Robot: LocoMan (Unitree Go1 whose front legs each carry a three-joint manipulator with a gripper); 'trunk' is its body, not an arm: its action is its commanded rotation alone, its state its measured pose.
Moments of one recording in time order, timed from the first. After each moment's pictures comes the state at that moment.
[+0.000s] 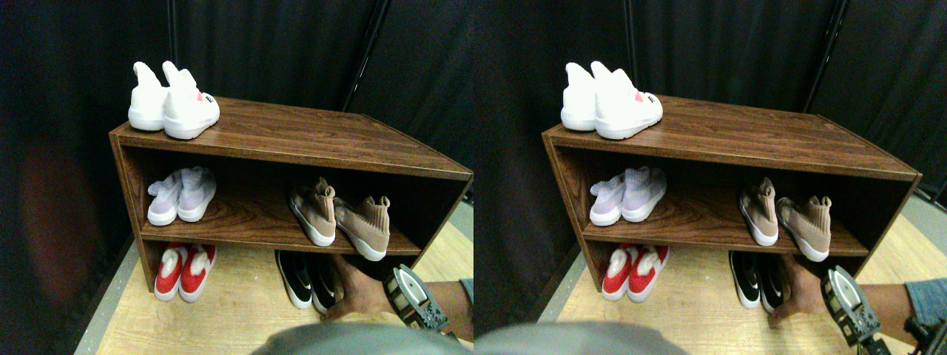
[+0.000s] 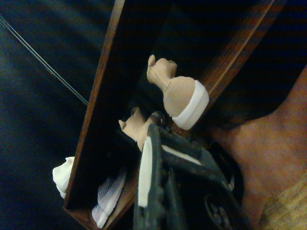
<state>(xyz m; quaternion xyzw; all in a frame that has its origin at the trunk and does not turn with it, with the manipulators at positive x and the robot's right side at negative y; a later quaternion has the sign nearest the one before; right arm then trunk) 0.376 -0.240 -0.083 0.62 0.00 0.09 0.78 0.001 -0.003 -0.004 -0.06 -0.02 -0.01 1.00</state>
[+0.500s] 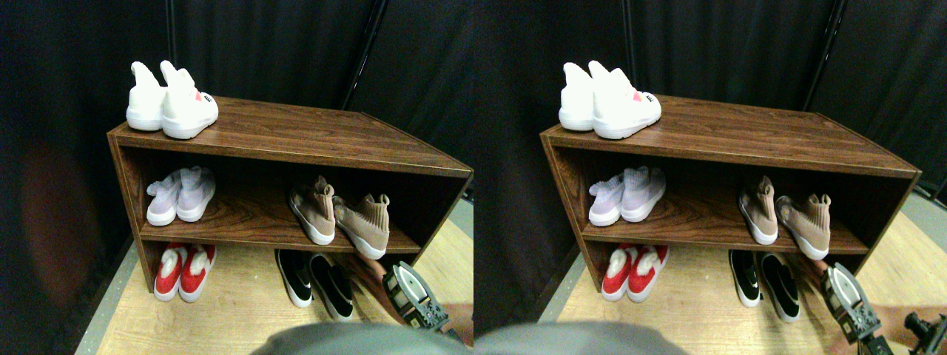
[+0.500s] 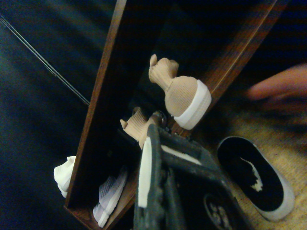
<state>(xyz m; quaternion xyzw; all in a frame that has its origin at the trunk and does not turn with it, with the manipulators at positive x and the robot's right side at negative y) 0.375 -0.240 -0.080 0.62 0.00 0.09 0.78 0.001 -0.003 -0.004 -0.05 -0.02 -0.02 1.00</state>
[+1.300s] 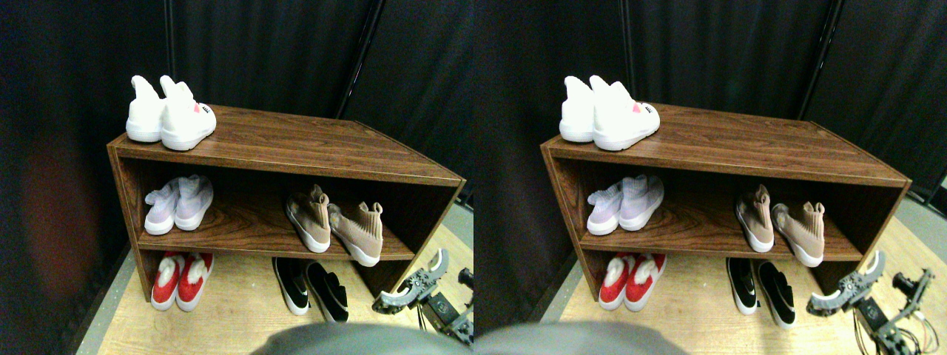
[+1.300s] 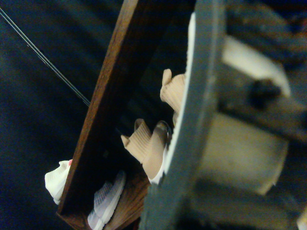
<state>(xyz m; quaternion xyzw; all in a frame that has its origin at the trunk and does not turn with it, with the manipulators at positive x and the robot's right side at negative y) 0.408 -0.239 -0.058 0.57 0.03 0.09 0.82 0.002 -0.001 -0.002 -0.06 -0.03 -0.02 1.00</state>
